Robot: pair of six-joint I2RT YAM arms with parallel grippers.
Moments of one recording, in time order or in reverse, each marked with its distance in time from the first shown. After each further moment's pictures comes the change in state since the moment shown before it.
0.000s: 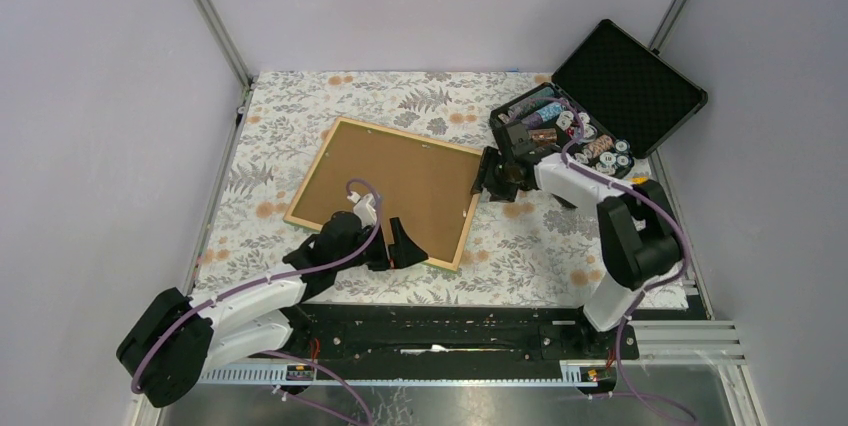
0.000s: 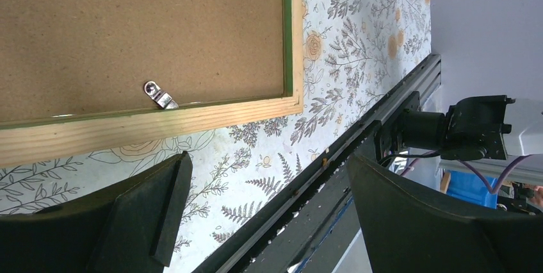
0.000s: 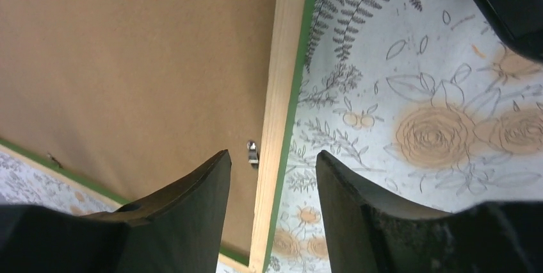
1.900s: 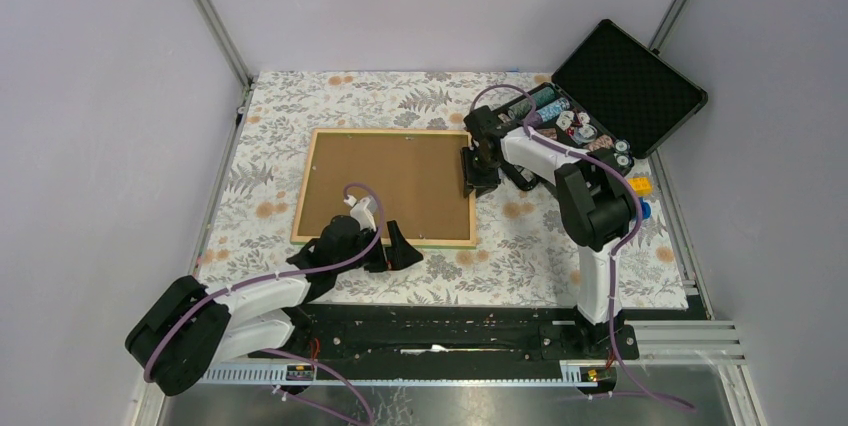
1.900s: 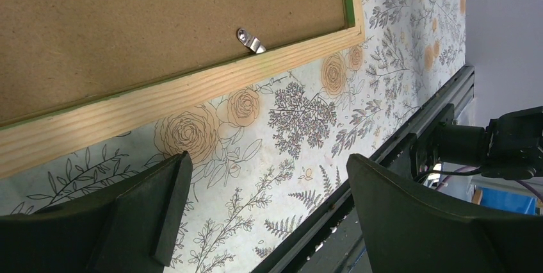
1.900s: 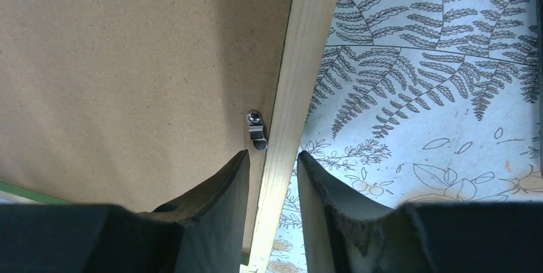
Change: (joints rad) left arm 0.037 0.084 -0.070 0.130 -0.031 0.052; right arm 0.035 0.366 0.382 -0.246 -0.039 -0.305
